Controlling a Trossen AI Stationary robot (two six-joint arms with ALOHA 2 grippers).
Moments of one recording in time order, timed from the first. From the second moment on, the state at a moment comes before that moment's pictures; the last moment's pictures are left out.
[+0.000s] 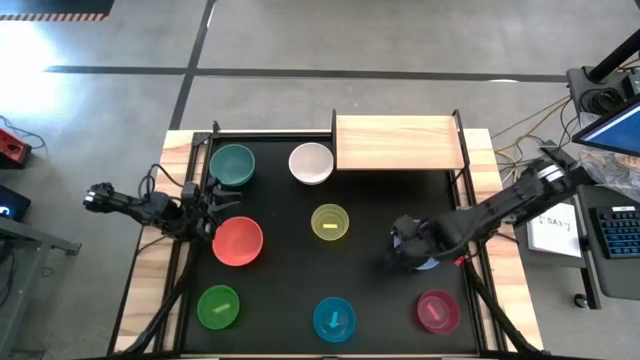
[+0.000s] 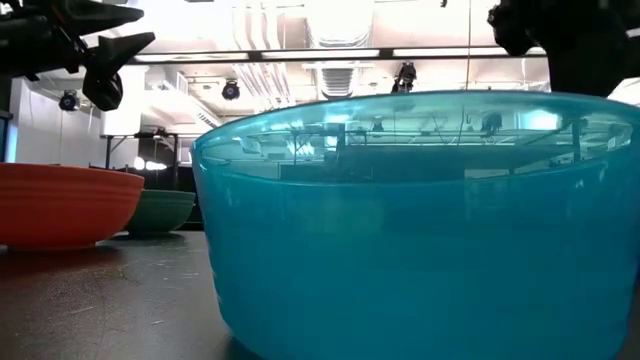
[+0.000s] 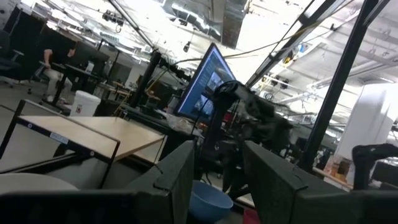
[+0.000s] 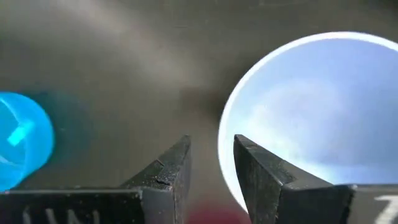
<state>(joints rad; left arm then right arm) -0.29 0.04 0.02 0.40 -0.46 -0.25 0.44 1.40 1.09 -1.04 0.13 1.39</state>
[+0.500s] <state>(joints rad) -0.29 0.05 0.02 0.40 -0.46 -0.25 0.45 1.64 1.23 -1.17 0.02 1.39</state>
